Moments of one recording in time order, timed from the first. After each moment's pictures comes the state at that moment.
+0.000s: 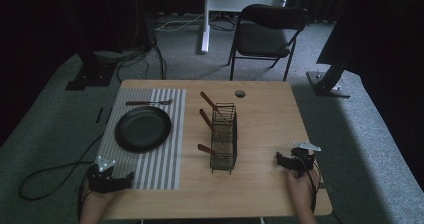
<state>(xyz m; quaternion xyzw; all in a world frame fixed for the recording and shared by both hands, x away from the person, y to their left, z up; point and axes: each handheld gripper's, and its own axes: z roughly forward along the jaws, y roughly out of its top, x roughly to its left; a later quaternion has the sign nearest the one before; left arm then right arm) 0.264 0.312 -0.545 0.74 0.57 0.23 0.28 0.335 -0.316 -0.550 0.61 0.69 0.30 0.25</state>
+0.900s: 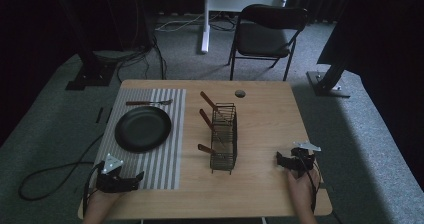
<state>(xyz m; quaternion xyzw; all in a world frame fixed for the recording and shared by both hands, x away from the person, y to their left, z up) 0.257 0.281 -0.514 0.76 0.49 0.21 0.36 0.335 -0.316 -0.550 0.61 0.69 0.30 0.25</state>
